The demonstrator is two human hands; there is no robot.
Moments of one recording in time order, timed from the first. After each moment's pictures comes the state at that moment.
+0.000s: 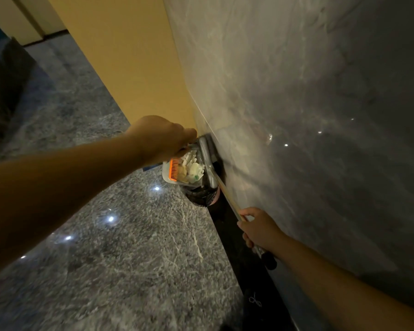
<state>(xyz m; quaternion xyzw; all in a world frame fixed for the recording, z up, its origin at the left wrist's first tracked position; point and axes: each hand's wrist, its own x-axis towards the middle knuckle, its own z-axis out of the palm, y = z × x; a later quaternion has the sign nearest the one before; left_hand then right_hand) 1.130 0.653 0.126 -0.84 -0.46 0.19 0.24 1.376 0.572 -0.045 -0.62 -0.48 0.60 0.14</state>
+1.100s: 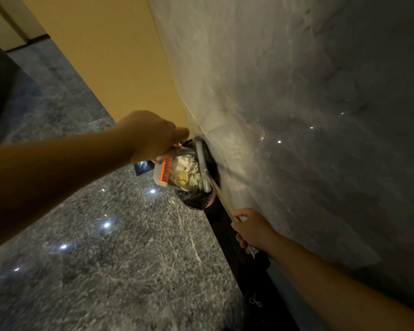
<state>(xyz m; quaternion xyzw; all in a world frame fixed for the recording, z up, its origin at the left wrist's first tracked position) 1.137 0.677 0.140 -0.85 -0.42 0.23 0.22 1.372 0.588 -0.056 -0.62 -0.47 0.62 0.12</state>
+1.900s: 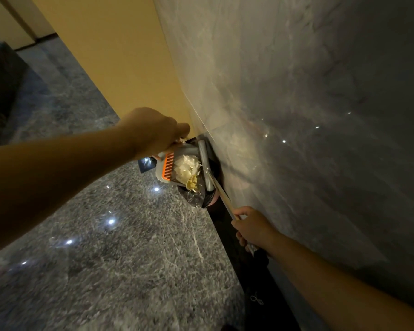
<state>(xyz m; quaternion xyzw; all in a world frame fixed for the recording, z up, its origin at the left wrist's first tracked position) 1.134 0.673 0.139 -0.83 -0.46 0.22 0.24 1.372 0.580 -0.050 -0.62 -0.48 0.61 0.12</state>
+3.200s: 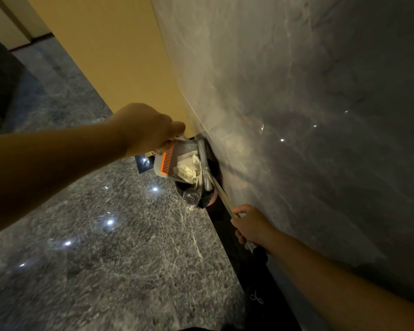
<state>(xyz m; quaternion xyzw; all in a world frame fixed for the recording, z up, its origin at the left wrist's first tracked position) 1.128 0.673 0.147 -0.84 -0.40 0.25 0.26 1.369 0.584 -0.054 -0.62 -0.49 0.60 0.13</state>
